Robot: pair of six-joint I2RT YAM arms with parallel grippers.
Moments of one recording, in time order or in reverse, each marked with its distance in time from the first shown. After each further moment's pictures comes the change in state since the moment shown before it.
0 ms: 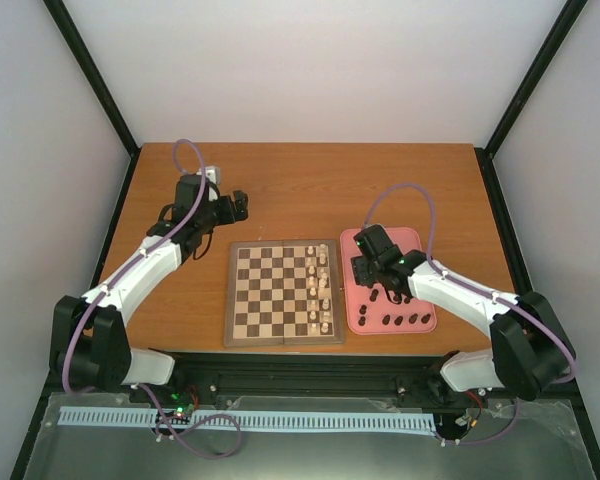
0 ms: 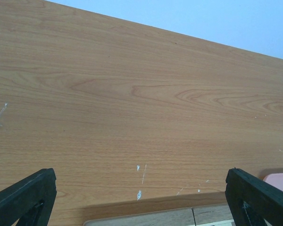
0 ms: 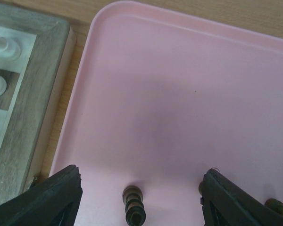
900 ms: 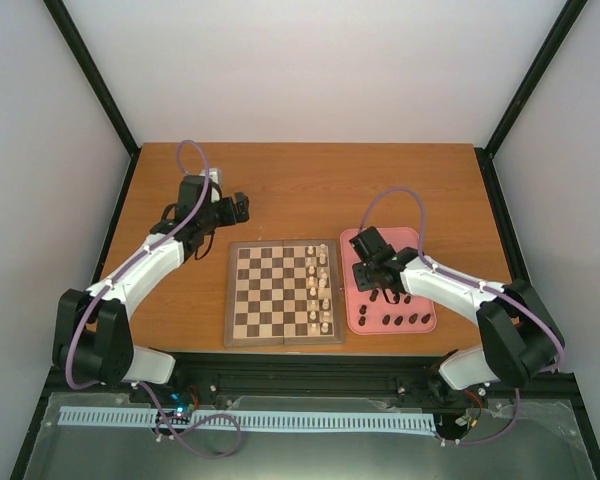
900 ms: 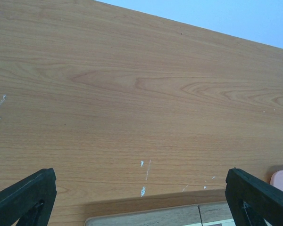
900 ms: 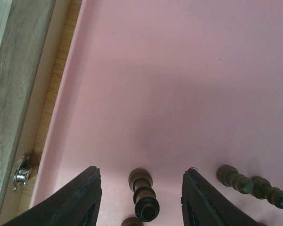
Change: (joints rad) left arm 0.000 0.032 0.000 -0.002 0.002 0.000; right arm 0.000 0.083 0.017 -0.060 -0.063 0.005
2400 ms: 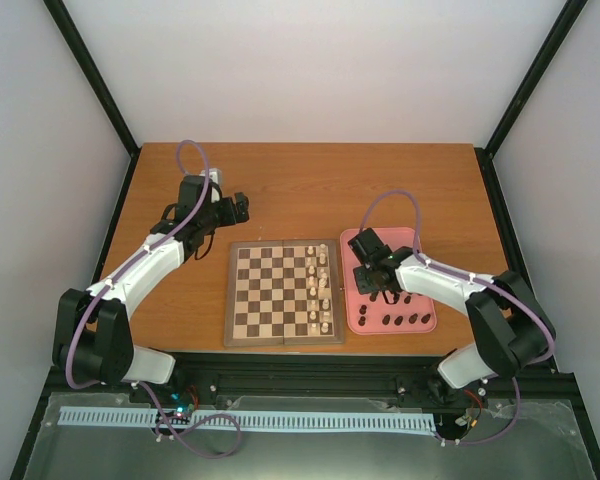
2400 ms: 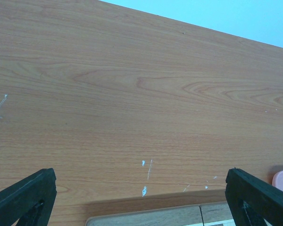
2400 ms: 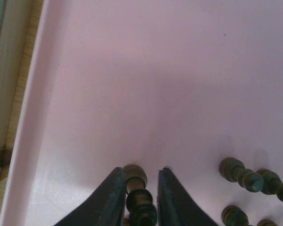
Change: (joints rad) left arm 0.000 0.006 0.000 -0.004 -0.004 0.000; right arm -0.014 0.057 0.000 -0.015 0.001 0.011
